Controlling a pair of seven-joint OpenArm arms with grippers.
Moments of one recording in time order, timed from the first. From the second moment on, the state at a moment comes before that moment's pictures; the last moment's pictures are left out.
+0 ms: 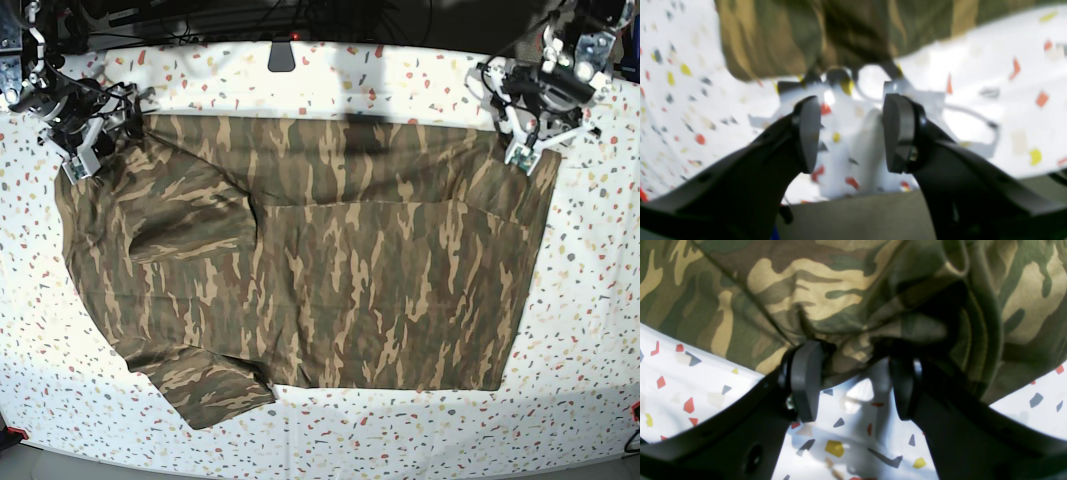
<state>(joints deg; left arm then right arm) 22.2 -29.6 10.7 111.3 -8.8 -2.4 59.6 -27.3 34.8 14.0 89.4 25.1 32.7 -38.2</state>
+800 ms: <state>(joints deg) 5.0 -24.8 10.3 90.6 -23.4 -12.5 52.0 -23.3 30.9 14.2 89.4 25.7 32.4 -40.0</state>
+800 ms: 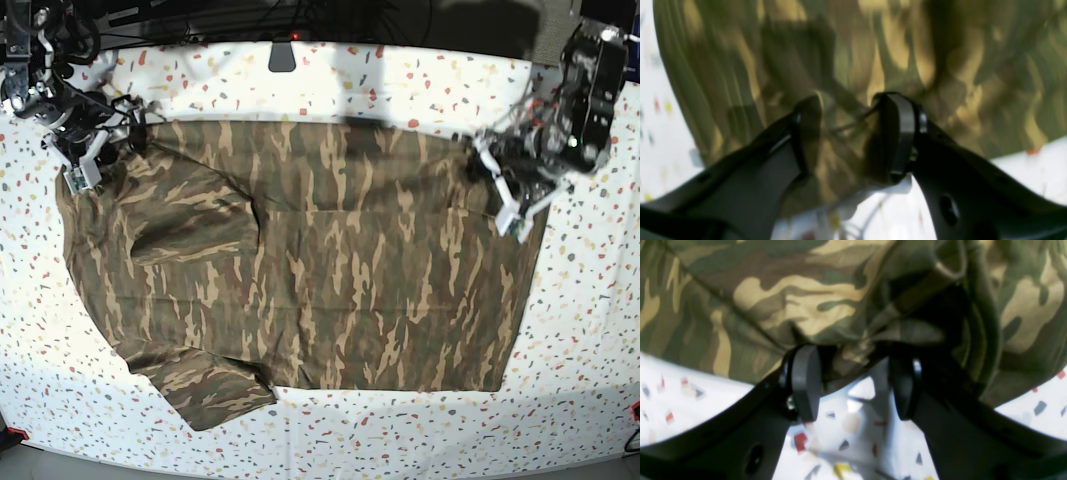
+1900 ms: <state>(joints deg) 15.9 -25.0 9.1 87.3 -23.8 -15.3 28.0 -26.7 31.3 14.3 89.5 25.7 32.7 -37.2</state>
